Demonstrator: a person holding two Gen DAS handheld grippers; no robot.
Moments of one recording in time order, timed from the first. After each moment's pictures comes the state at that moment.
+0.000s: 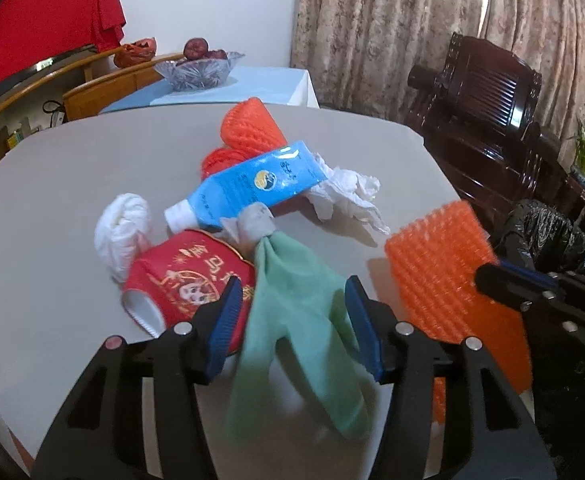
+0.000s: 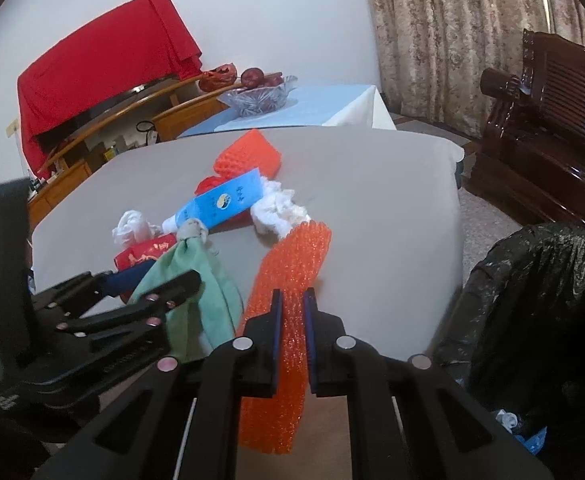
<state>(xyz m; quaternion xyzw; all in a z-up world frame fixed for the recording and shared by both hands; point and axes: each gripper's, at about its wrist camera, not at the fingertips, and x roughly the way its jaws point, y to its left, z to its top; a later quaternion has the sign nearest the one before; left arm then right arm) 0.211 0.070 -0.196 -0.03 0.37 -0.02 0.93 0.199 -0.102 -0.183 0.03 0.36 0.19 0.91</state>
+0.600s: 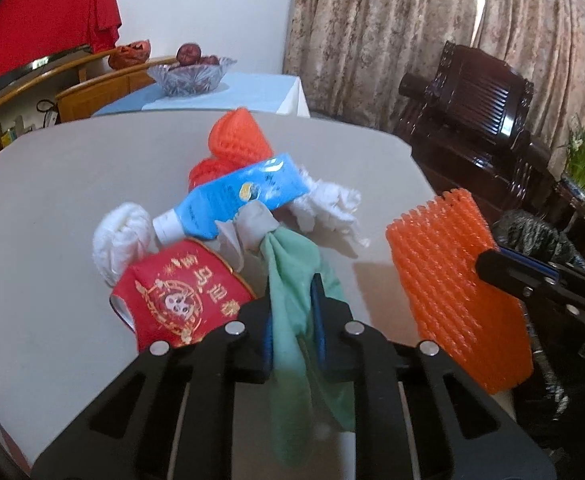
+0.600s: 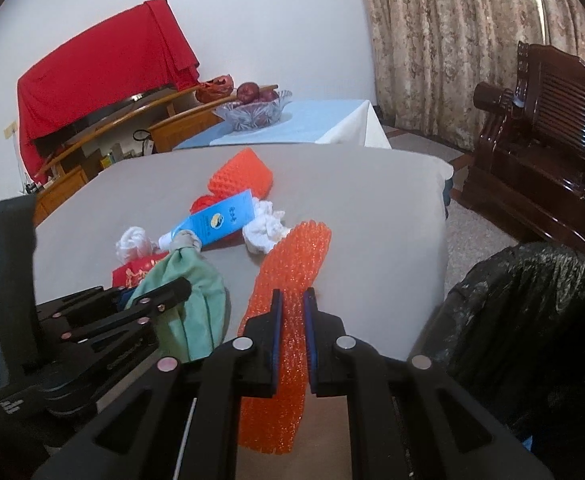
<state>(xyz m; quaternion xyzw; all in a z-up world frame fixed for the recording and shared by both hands) 0.203 0.062 -0.182 -0.04 0.35 -0.04 0.93 0.197 -0.111 -0.164 0.03 0.33 0.18 0.92</state>
